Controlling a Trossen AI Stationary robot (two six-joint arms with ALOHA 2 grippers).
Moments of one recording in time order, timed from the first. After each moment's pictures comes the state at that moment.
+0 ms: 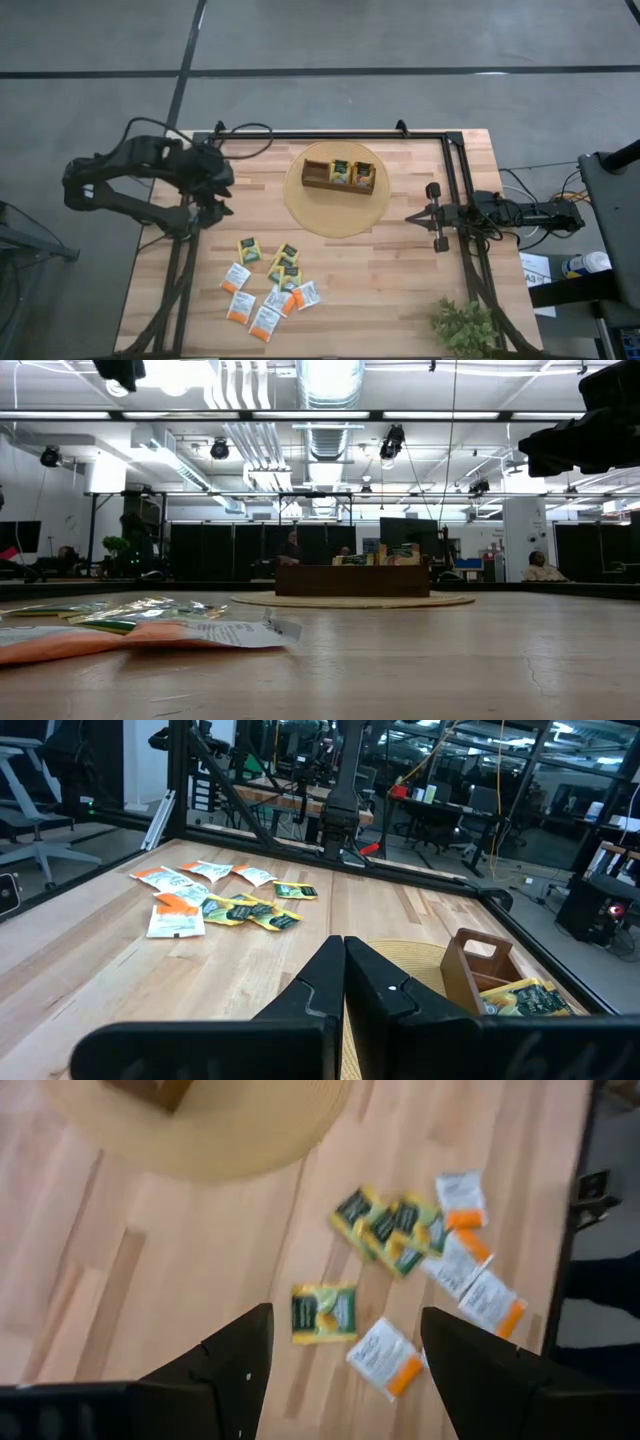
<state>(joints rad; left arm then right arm) 0.06 1.04 1.43 -1.45 0.09 -0.28 0.05 0.02 0.04 -0.06 -0.02 -0.16</state>
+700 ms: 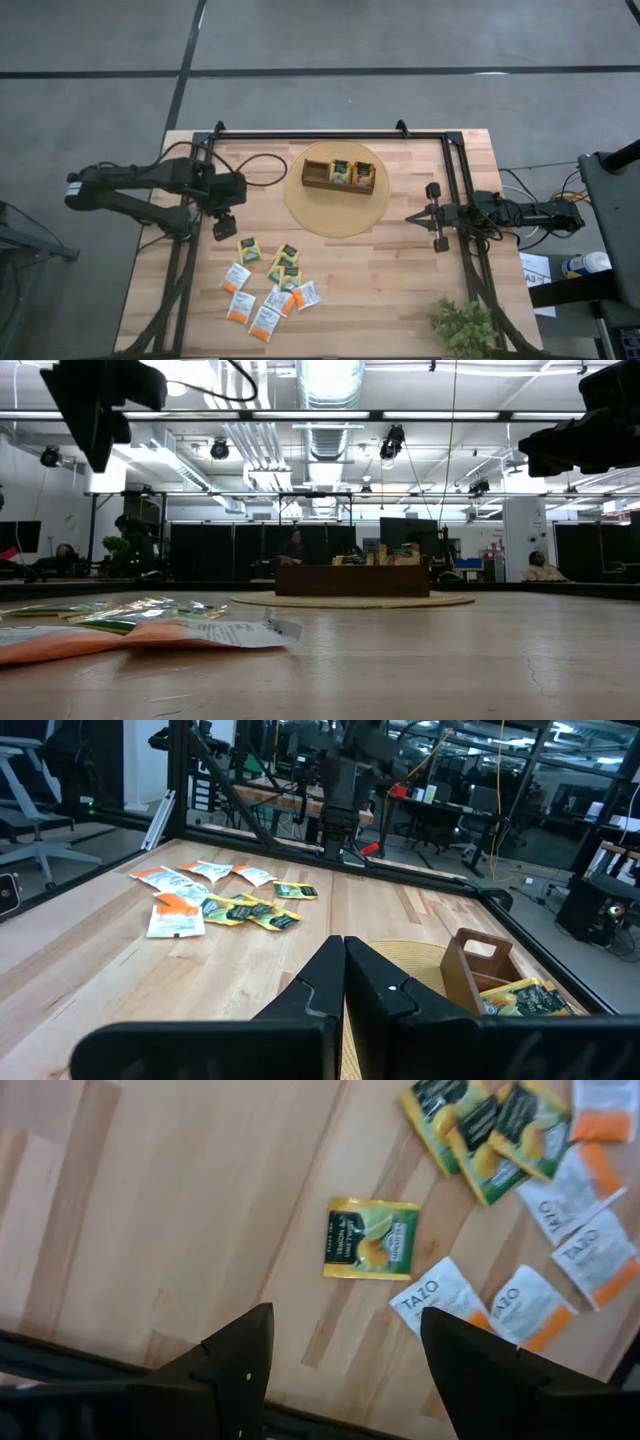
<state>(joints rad) 0.06 1.04 1.06 -1.35 0.09 -0.35 0.05 0.02 0.04 -0.06 -0.02 -0.16</state>
